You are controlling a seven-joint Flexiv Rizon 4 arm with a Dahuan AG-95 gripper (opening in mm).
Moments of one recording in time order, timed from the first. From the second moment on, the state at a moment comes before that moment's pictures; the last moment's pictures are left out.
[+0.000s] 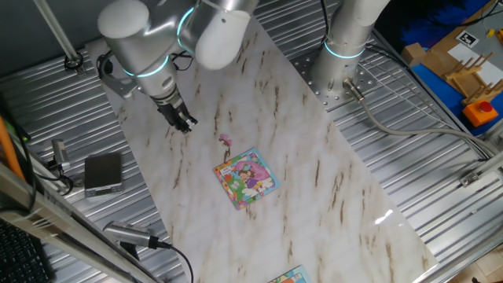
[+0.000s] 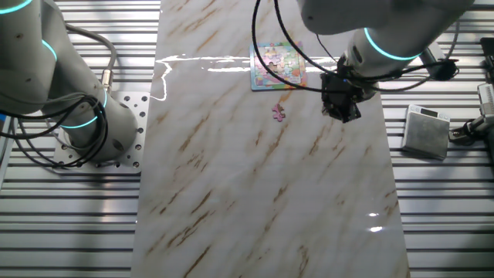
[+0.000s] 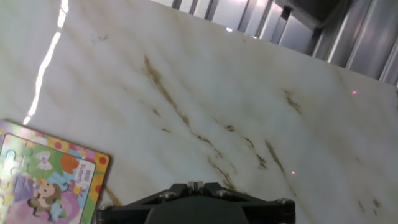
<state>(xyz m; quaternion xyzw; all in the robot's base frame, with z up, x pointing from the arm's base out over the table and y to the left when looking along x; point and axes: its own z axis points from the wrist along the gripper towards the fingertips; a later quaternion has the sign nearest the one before) 0.536 0.018 0.078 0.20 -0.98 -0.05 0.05</state>
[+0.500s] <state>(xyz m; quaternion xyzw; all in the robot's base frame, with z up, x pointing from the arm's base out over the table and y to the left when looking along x) 0.477 0.020 0.061 0.17 -0.98 -0.05 0.03</state>
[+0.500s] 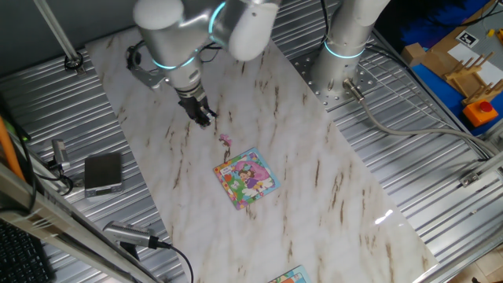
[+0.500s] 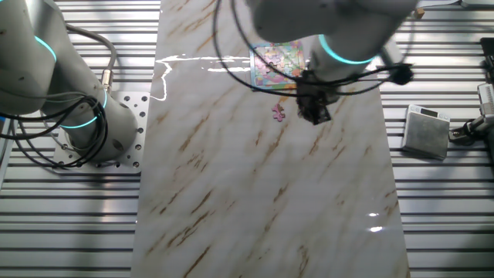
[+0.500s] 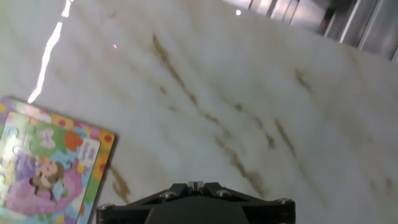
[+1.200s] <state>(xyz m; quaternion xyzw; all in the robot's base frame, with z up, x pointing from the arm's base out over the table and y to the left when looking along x) 0.440 0.045 0.044 0.17 -0.98 -0.04 0.02</state>
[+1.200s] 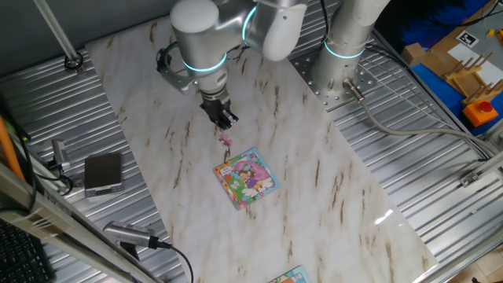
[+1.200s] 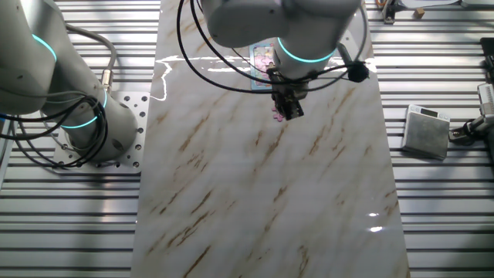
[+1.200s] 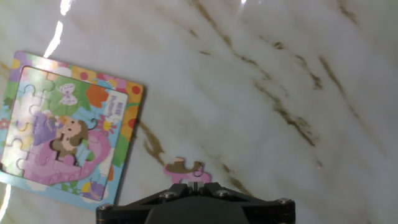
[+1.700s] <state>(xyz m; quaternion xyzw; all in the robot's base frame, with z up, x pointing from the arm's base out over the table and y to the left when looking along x) 0.437 0.048 0.045 0.18 -0.98 -0.04 0.02</state>
